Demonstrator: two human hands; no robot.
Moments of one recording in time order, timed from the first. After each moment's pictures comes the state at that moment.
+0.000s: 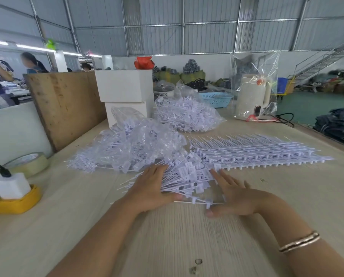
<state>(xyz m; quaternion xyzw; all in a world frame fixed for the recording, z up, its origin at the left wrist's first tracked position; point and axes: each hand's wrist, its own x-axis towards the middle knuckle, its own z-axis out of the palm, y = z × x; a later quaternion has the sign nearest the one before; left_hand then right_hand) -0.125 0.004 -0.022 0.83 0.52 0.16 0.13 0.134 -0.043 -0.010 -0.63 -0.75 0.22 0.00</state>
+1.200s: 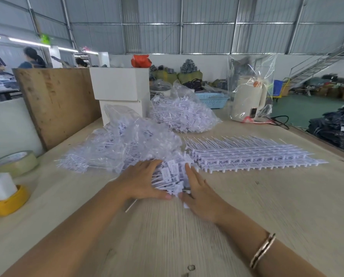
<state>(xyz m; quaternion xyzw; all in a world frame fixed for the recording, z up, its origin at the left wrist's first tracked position) -0.133 0.036 -0.007 0.84 0.53 0.04 0.07 0.072 -0.028 -0.038 -0.57 -0.77 0.19 0.21</state>
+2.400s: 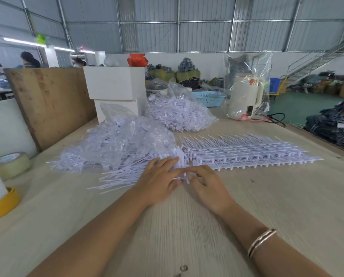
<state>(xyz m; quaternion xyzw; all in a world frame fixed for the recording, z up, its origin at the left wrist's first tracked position) -0.081 0.035 -0.028 0.89 0.41 0.14 -0.10 0.091 -0.024 -0.027 -0.55 -0.70 0.17 0.42</state>
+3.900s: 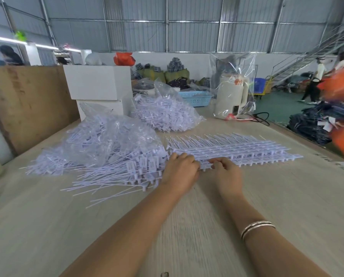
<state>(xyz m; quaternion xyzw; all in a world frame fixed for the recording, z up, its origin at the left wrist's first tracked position) 0.027 0.040 -0.012 0.88 0.40 0.20 -0.18 0.143 -0.013 -0.011 -0.68 -0.44 0.16 0.56</state>
